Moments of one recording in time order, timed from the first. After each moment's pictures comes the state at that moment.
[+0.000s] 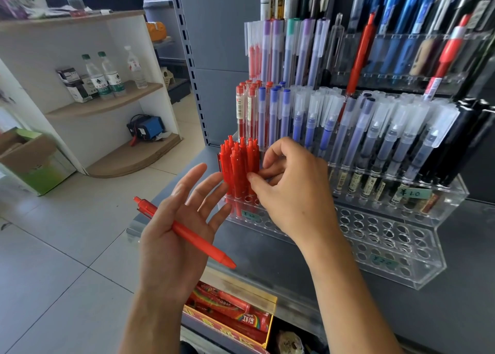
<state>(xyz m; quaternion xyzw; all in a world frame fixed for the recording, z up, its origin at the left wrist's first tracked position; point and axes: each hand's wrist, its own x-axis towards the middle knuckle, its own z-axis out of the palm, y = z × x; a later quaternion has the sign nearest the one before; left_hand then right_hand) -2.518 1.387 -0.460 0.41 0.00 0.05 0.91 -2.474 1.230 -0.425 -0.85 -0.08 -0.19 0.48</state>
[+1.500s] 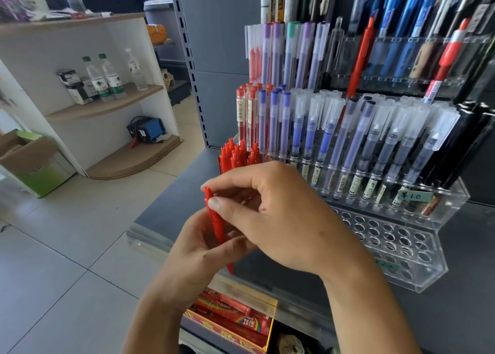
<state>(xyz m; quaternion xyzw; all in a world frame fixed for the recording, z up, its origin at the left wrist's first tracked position) -2.528 1.379 -0.460 0.69 -0.11 -0.02 0.72 -2.507 1.230 -0.392 -0.84 -0.28 -0.01 0.47</state>
